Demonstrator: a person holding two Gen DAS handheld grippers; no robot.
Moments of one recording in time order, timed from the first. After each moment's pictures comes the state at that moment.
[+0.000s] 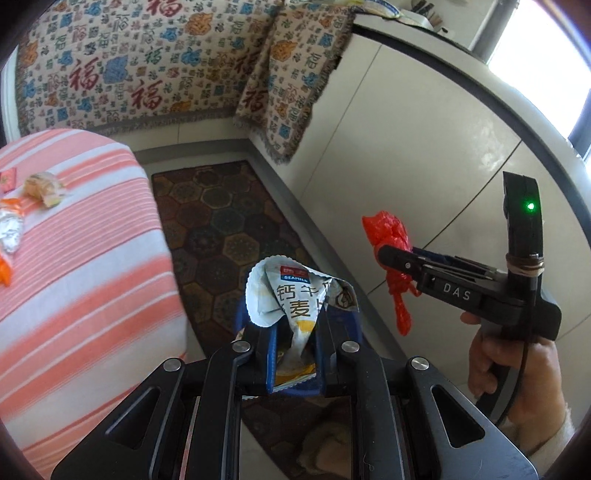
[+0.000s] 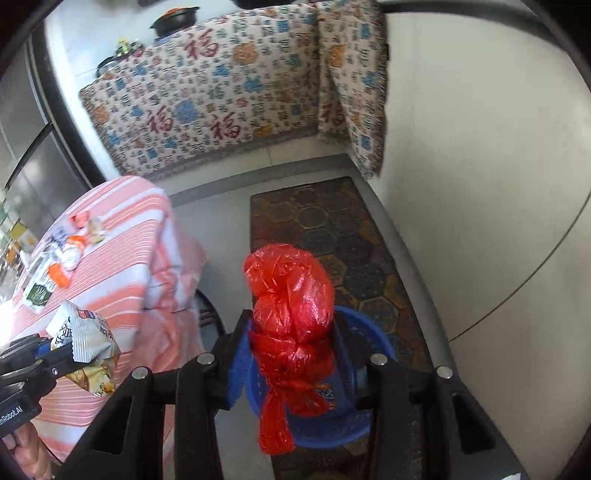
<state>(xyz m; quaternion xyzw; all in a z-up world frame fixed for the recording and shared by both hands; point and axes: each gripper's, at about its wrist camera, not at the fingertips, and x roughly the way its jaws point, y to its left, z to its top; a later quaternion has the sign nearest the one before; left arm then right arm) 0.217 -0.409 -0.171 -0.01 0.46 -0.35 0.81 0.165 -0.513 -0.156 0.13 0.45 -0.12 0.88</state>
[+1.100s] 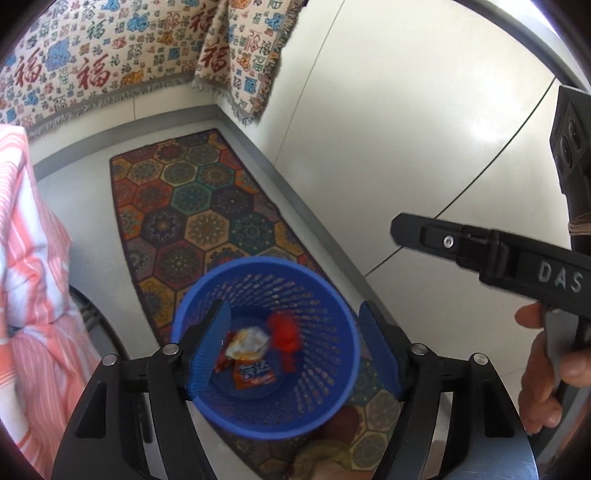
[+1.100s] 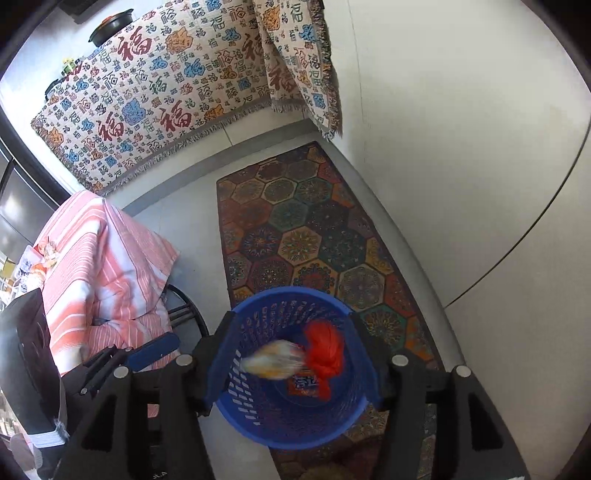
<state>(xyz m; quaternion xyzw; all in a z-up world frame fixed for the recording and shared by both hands) 0.233 -0.507 -0.252 0.03 0.49 -0.37 0.79 0.168 -0.590 -0.202 0.19 0.49 -0.15 0.84</state>
